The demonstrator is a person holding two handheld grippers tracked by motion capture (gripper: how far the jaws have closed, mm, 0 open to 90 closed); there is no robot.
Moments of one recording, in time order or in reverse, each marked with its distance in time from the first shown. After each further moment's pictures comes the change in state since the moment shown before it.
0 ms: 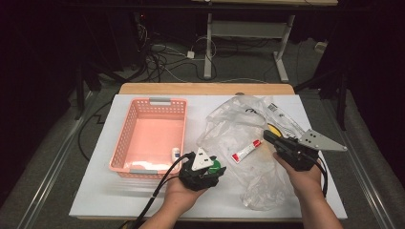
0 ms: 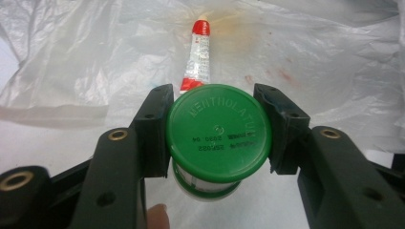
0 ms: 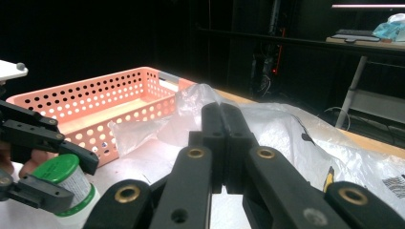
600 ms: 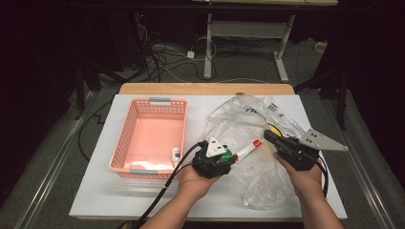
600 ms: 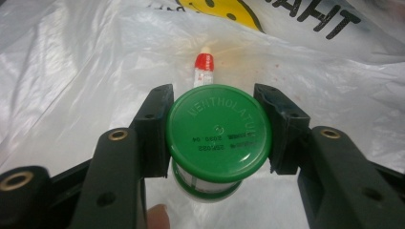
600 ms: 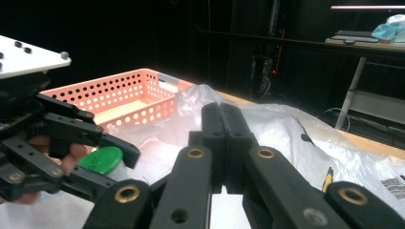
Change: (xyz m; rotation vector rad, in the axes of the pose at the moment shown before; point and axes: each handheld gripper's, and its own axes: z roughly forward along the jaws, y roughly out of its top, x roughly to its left) left arm 0.000 0.033 0.032 -0.029 0.003 -0.003; right arm -0.001 0.001 -0.001 -0.007 -0.001 0.006
